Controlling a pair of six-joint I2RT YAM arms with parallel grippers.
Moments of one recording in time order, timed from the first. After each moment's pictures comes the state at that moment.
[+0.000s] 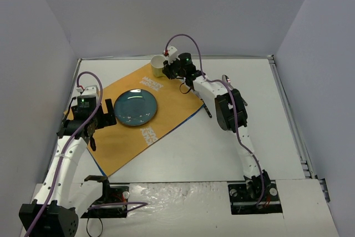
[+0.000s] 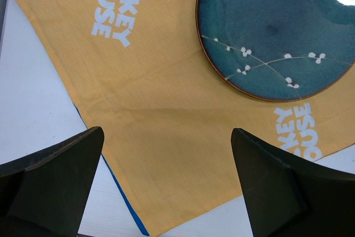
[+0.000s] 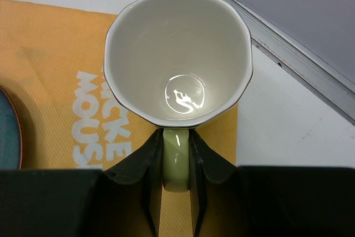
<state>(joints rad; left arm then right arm) -0.05 0.94 0.88 -0.74 -0.17 -0.23 0.49 2.53 2.07 0.12 -0.32 -0.13</state>
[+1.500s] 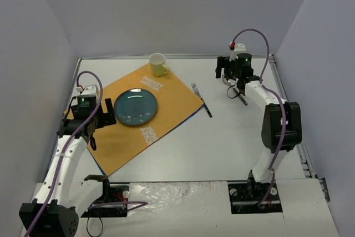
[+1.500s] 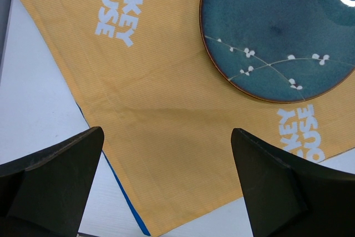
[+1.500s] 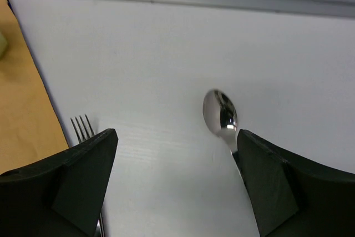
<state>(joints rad) -0.05 0.94 0.88 -0.74 -0.18 -0.23 0.14 1.81 1.30 0.14 -0.09 0.05</state>
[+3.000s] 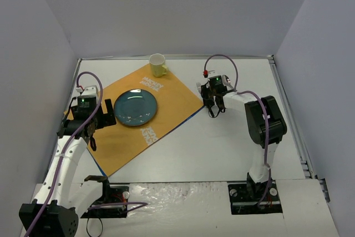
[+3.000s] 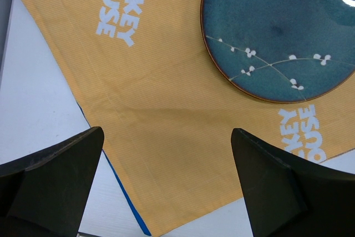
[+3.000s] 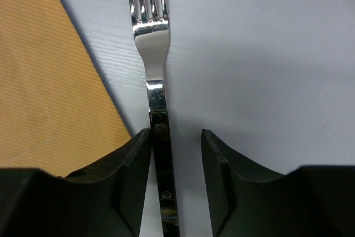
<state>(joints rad) -0.05 0.94 0.88 -0.74 -0.19 -0.23 0.33 1.94 1.14 -0.01 0.06 0.09</state>
